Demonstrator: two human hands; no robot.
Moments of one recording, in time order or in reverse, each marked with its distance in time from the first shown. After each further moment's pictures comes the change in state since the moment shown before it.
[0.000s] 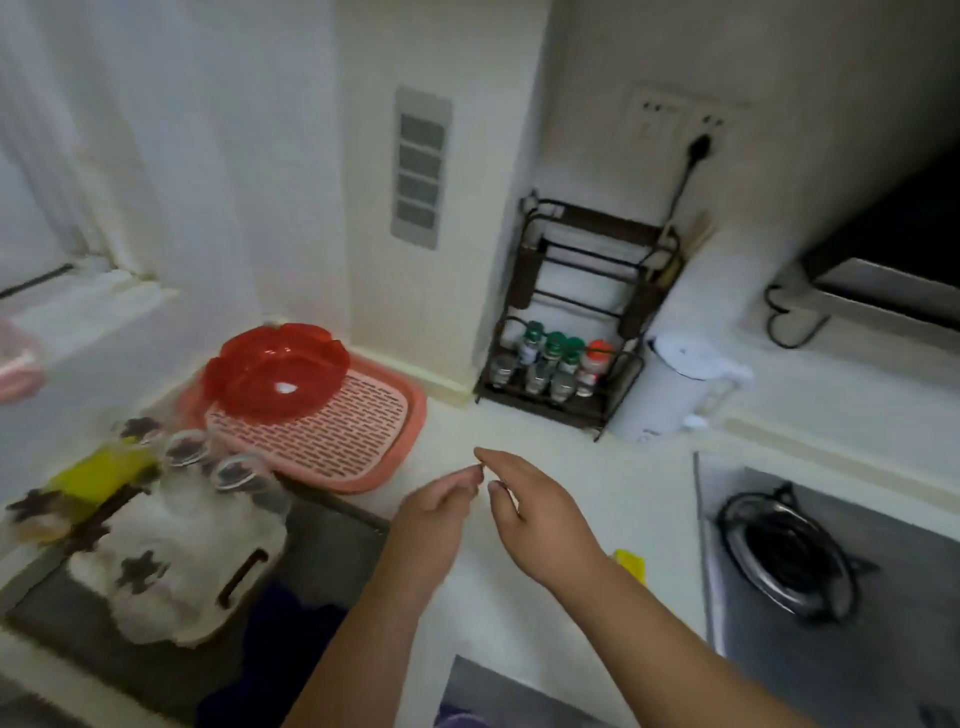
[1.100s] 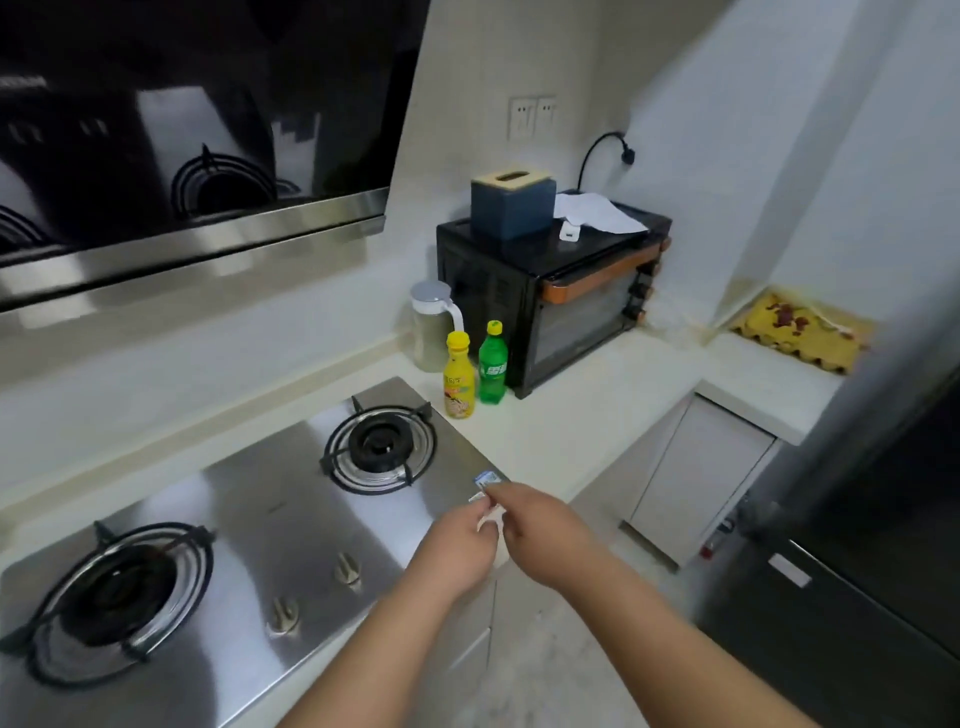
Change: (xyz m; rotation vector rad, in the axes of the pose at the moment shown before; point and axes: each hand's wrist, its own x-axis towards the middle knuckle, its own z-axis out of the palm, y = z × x) left_hand -0.266 -0.106 0.811 0.938 -1.038 0.402; right_hand -0.607 0.415 -0.440 -0.142 0.401 0.938
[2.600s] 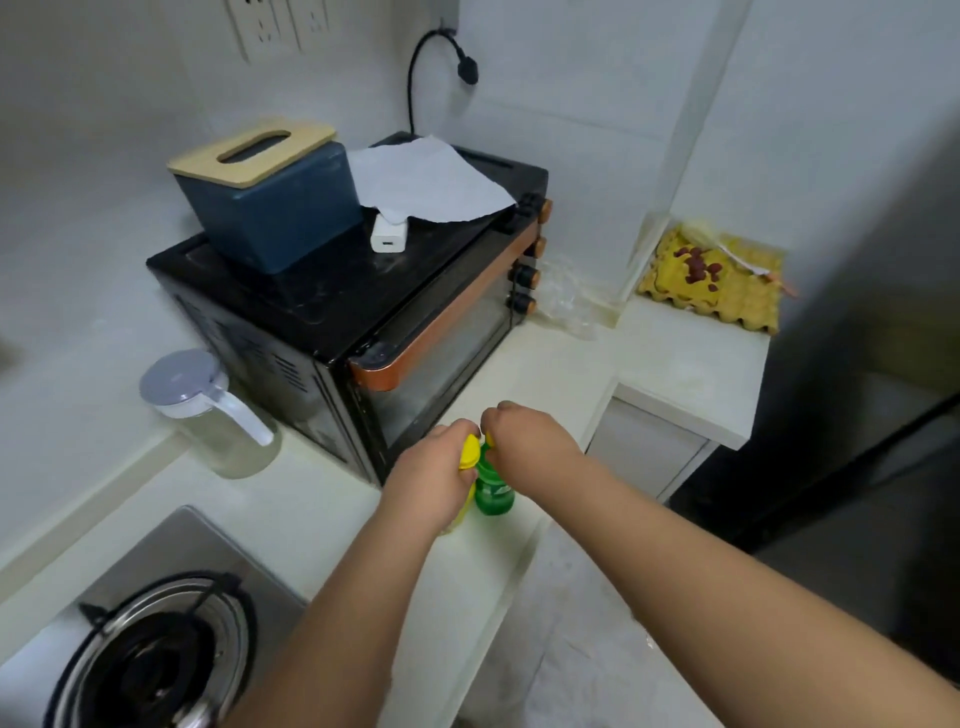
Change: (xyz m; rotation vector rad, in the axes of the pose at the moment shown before) left_hand 0.368 0.163 0.066 0.474 -0.043 0.371; right_hand 0.271 0.238 -0.163 -0.326 -0.011 0.278
